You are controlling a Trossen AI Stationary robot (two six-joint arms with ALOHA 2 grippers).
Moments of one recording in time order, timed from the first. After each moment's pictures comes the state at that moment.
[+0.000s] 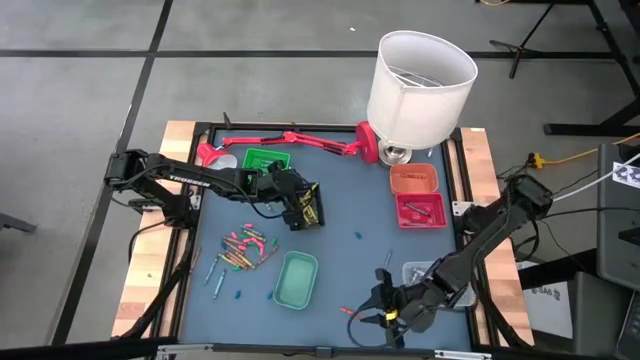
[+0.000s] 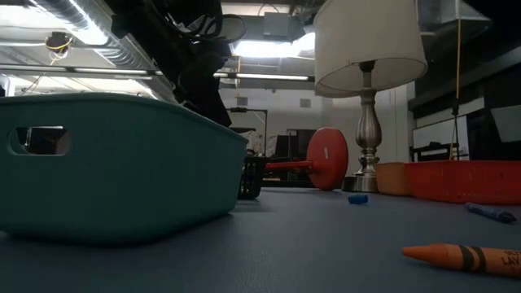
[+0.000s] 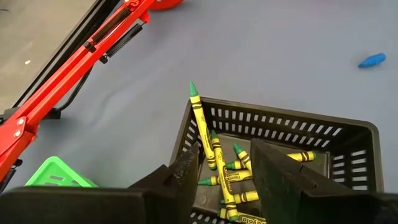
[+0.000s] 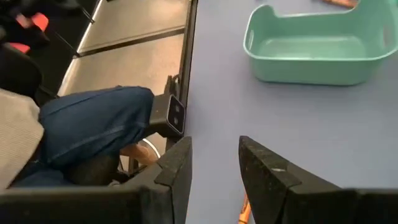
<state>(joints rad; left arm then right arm) 0.07 1.46 0.87 -0.22 -0.34 -0.17 0.79 1.62 1.07 -0.11 0.34 0.70</state>
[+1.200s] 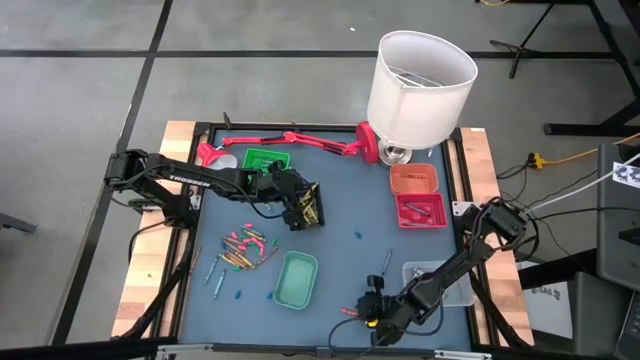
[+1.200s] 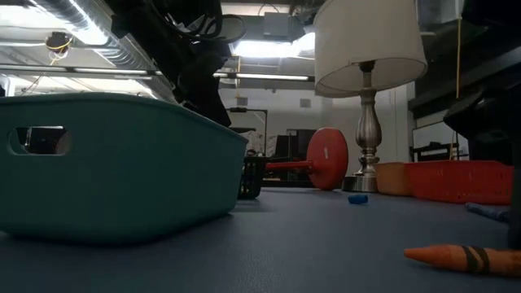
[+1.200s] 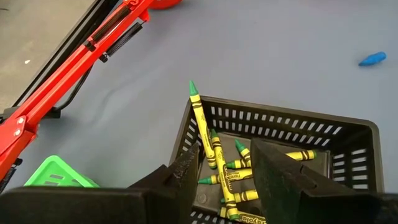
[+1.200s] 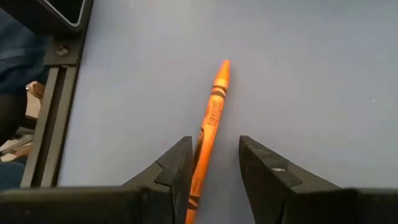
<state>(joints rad) 0.07 1.46 0.87 -0.22 -0.34 -0.17 0.79 1.94 1.07 -0.10 0.35 0.70</state>
